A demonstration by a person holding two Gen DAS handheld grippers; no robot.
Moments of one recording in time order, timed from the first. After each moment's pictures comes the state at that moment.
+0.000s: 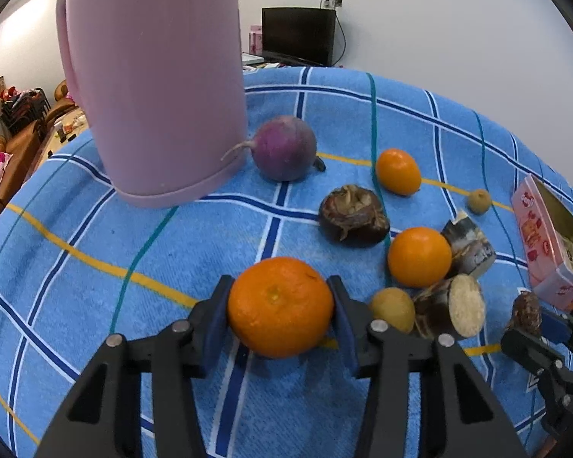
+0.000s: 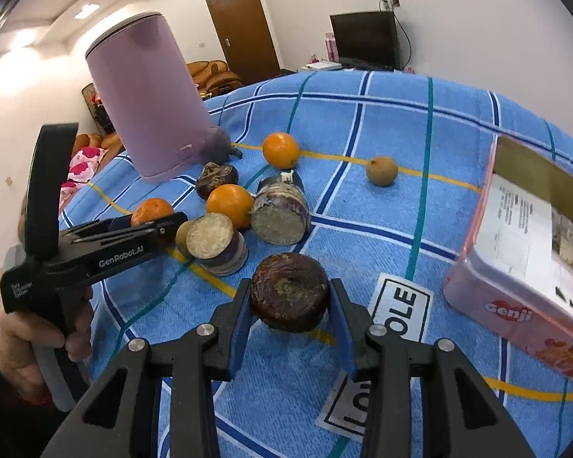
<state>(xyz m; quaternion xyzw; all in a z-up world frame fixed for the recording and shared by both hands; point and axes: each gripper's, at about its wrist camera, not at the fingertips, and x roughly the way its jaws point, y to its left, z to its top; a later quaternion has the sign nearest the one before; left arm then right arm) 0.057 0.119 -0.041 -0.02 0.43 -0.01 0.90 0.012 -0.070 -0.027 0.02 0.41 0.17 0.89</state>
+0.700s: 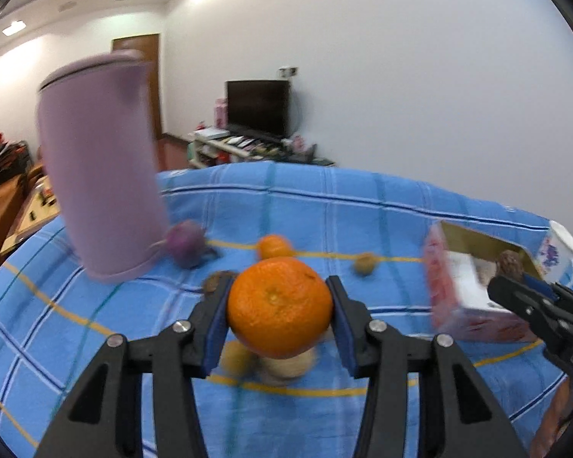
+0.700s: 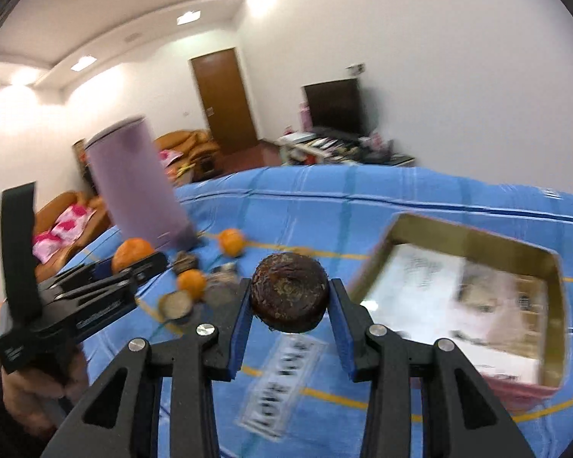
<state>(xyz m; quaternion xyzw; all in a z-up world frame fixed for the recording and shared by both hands) 0.013 0.038 0.022 -0.01 0.29 -0.08 0.95 -0.019 -0.153 0.027 0.06 0.28 0.11 0.95</state>
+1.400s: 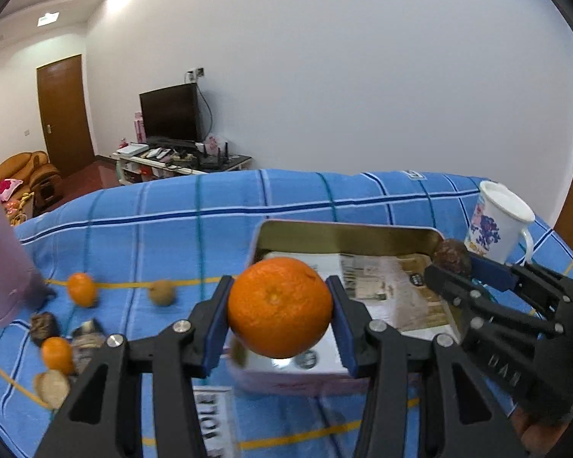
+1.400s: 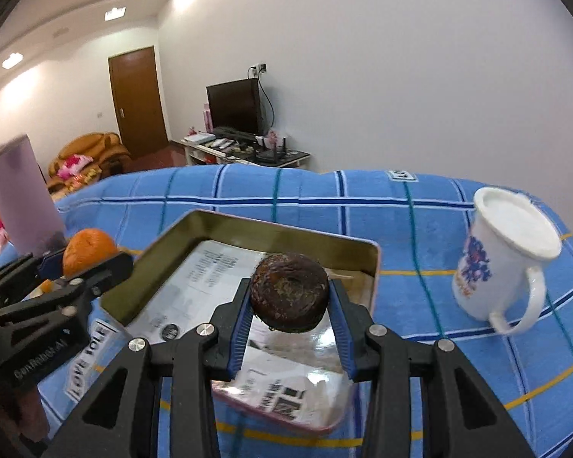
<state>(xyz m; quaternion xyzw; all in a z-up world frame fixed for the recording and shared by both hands) 0.019 -0.139 0.024 0.05 0.30 -0.20 0.93 -0.021 -0.275 0.019 0.02 0.30 -0.05 0.95</state>
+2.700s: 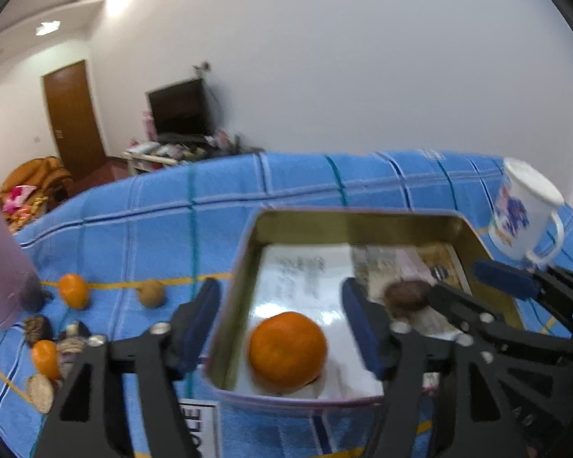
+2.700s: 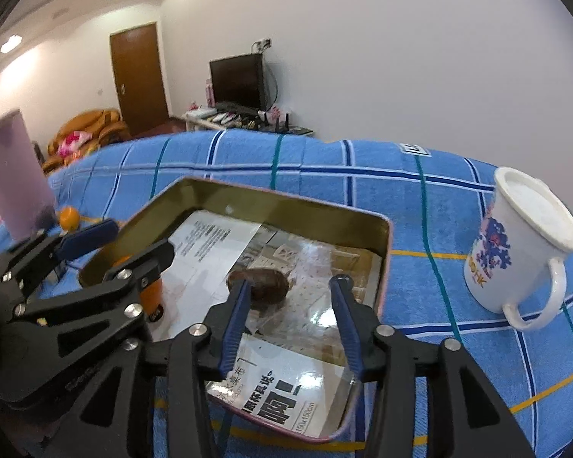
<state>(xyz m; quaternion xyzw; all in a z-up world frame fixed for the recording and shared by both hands) 0.037 -0.156 0.003 0.07 0.29 -0.15 0.94 -0.011 -0.281 0.001 0.02 0.34 -0.05 0.94</state>
